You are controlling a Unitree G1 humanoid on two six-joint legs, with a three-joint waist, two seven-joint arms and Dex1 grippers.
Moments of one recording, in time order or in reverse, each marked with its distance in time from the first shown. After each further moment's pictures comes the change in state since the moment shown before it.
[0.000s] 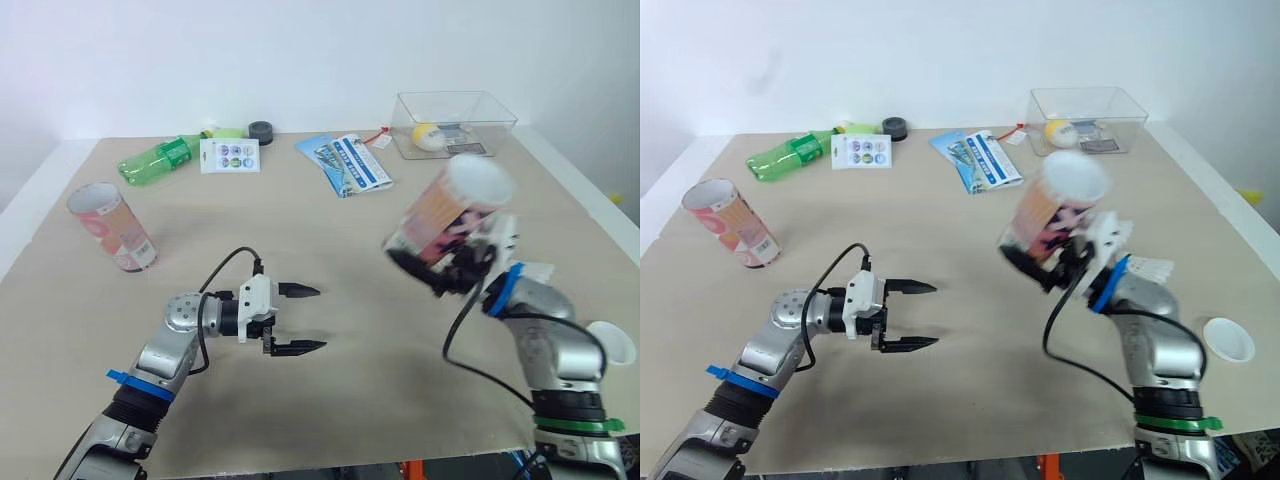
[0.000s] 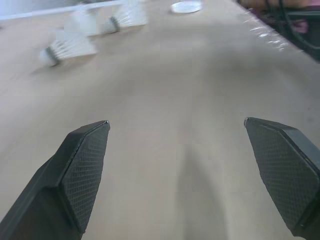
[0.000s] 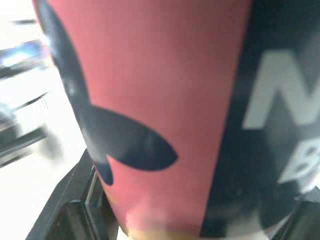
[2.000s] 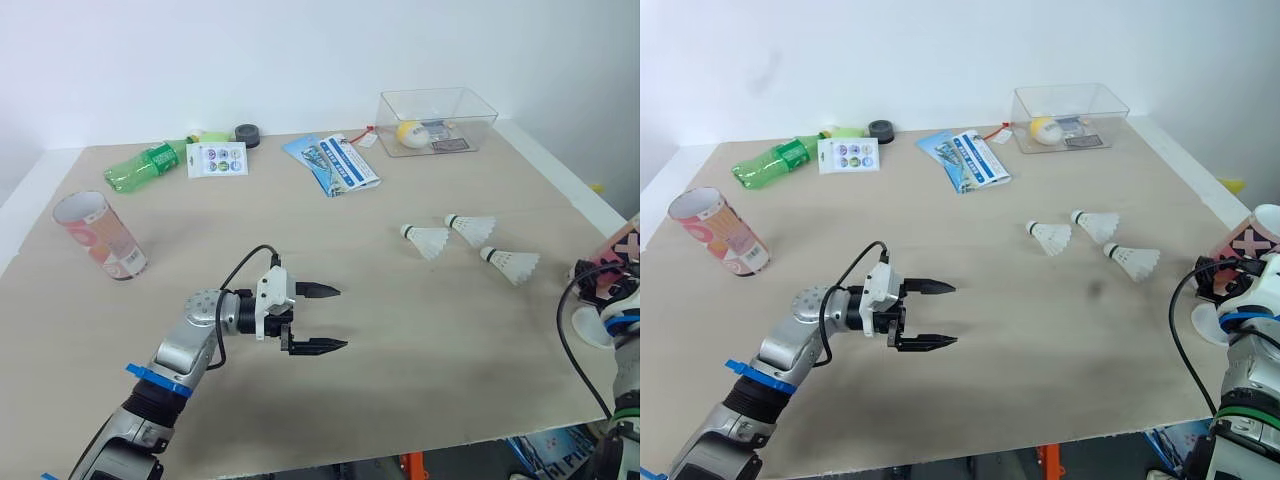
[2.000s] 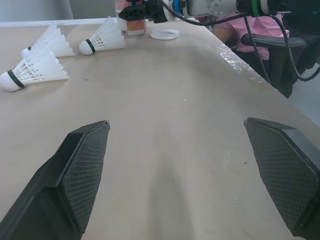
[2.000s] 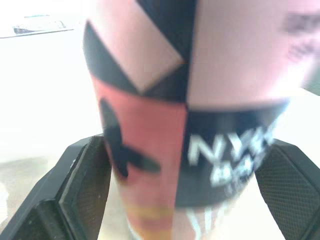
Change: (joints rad) left arm -0.038 -0.060 -0.024 -0.003 -0.054 0.109 0.019; right arm -0.056 -0.212 -0.279 0.836 -0.151 -0.287 -0.488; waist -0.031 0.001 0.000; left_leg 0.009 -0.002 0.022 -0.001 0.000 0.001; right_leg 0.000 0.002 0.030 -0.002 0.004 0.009
